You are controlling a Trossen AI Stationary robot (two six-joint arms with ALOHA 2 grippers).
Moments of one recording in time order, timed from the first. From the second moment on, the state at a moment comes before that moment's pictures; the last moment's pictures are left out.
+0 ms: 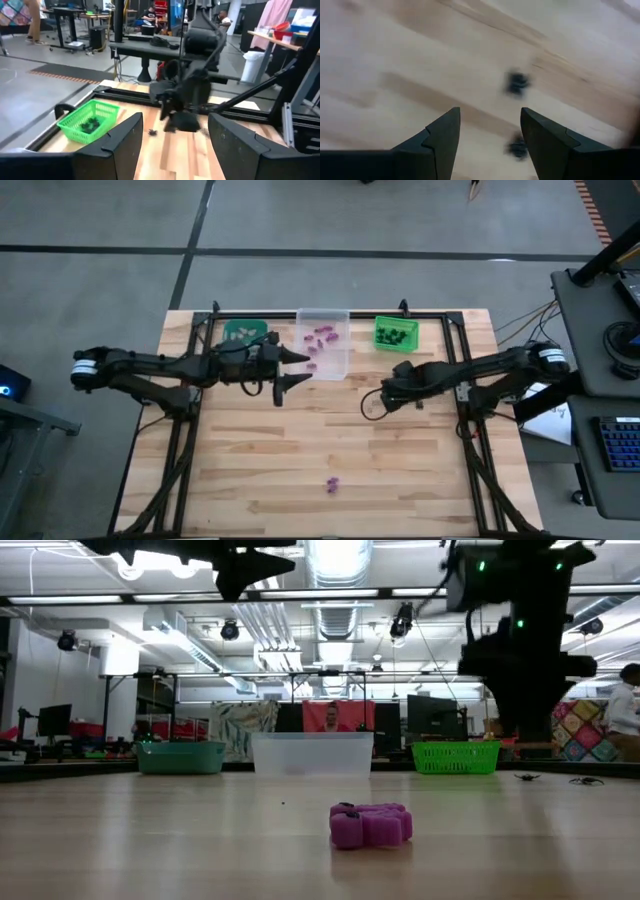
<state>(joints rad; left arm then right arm) 0.06 1.16 0.77 0.31 -0.07 -0.11 0.00 1.39 0.85 -0.97 0.27 1.13</state>
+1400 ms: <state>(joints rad) 0.06 1.14 0.73 0.32 -0.12 -0.14 -0.20 1.67 0.84 -0.87 0.25 0.87</state>
